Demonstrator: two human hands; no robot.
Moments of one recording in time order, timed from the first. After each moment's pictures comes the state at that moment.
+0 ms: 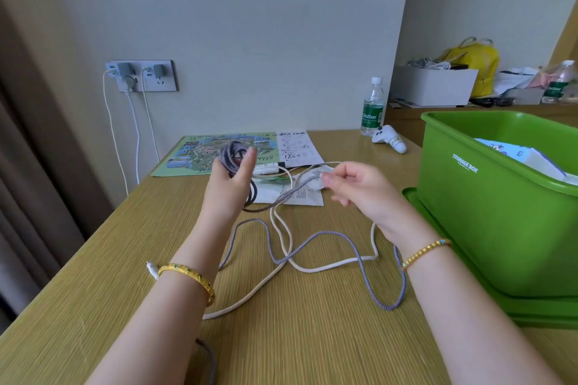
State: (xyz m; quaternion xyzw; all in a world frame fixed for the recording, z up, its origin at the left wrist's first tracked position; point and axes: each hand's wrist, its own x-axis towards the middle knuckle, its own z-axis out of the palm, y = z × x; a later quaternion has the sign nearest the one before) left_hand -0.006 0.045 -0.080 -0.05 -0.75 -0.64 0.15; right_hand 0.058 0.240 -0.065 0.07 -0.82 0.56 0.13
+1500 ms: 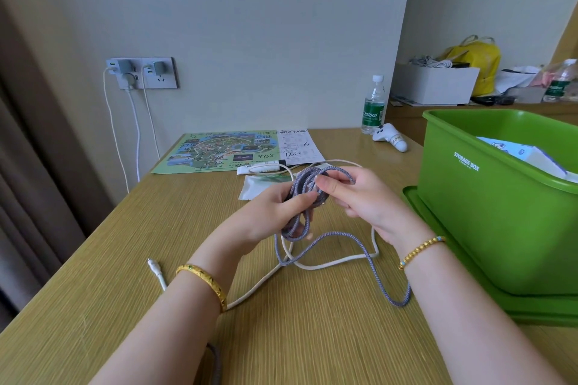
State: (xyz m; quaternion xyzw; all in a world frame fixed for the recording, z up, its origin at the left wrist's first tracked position) left_hand 0.029 0.067 -0.079 -0.31 -0.74 -0.58 -0.13; right_hand 0.058 0.236 -0.069 0.08 -0.79 0.60 0.07
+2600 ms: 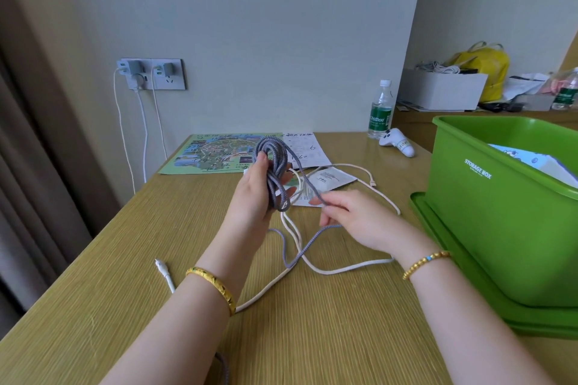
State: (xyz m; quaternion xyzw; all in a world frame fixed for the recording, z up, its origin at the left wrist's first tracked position) left_hand 0.007 0.066 -0.080 -0.11 -0.54 -0.83 -0.02; right_hand 0.053 0.230 -0.084 0.11 -0.94 0.33 0.06
